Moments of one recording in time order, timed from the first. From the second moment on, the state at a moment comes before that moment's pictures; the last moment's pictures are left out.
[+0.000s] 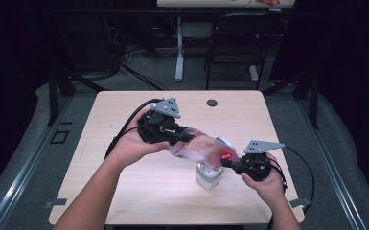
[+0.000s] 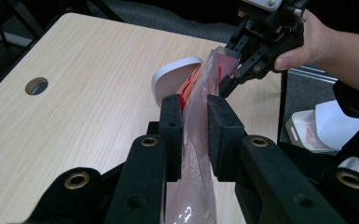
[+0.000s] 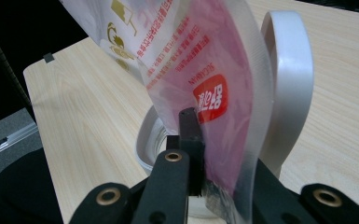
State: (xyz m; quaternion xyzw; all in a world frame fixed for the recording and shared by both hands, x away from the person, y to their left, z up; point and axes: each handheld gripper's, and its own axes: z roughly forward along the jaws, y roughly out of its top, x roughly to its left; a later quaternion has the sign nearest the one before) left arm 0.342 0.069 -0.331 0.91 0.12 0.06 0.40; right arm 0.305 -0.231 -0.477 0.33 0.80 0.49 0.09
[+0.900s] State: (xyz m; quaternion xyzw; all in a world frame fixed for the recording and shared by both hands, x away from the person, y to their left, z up) left arm 0.342 0.068 -0.330 0.90 0.12 0.06 0.41; right arm 0.305 -0.230 -0.477 0.33 0.80 0.49 0.09
